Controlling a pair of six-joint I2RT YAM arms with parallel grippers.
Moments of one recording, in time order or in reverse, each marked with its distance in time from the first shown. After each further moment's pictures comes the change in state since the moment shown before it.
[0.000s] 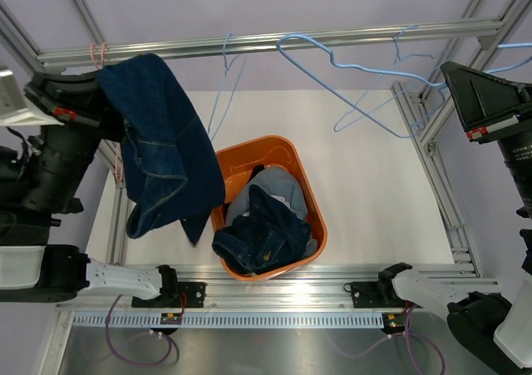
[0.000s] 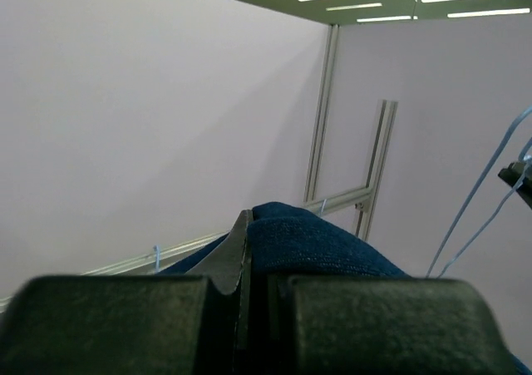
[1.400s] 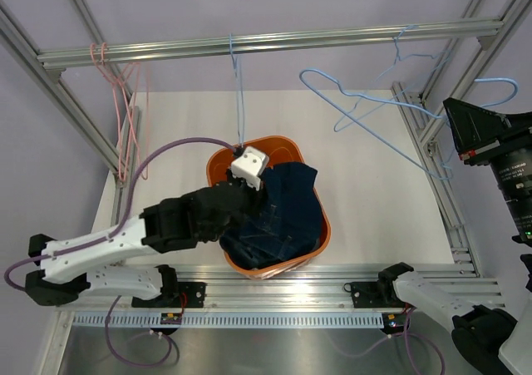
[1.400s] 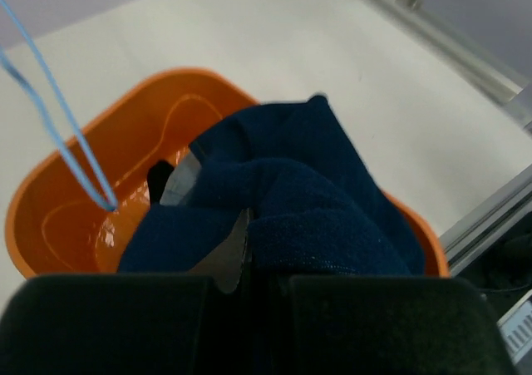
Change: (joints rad) left arm 0.039 -0.030 -0.845 -0.215 -0.079 -0.577; right arm -0.001 -0.115 -0.130 -0.206 0.200 -0.177
